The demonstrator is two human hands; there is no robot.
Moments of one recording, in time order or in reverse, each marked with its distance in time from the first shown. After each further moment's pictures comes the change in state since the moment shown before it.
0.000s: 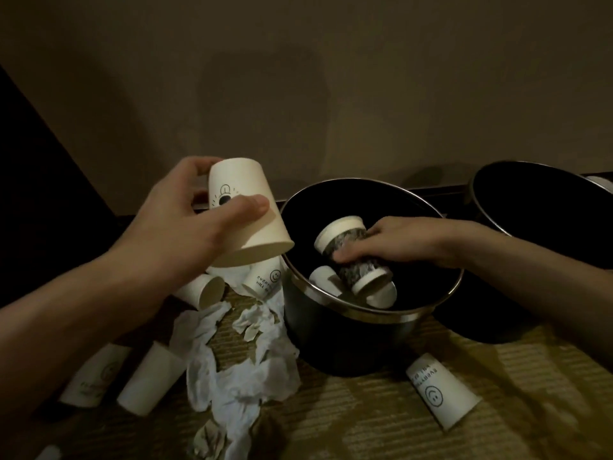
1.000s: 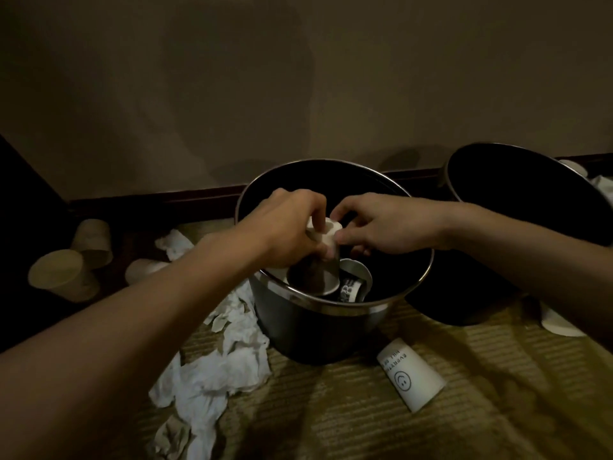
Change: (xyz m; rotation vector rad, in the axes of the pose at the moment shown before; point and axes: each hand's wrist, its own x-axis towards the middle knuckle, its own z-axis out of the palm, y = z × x) left_hand 0.052 -0.013 0.119 0.697 -0.533 0.197; right_hand -0.005 0.010 -0.013 -0.100 0.061 -0.166
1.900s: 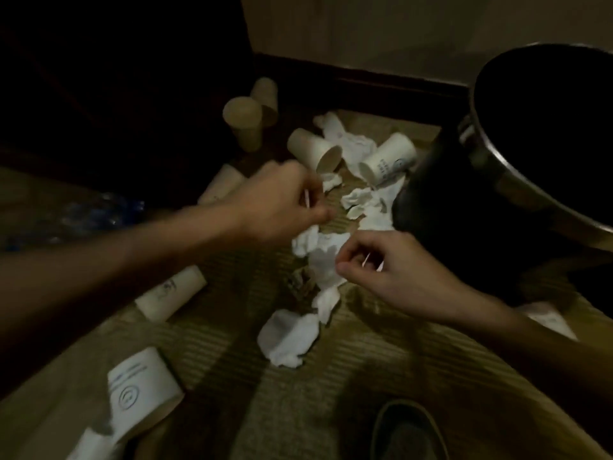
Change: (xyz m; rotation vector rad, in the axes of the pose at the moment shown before) left_hand -0.190 -0.131 0.019 -0.081 0.145 -0.316; right_hand 0.002 -0.055 0.218 0.035 -0.076 -0.443
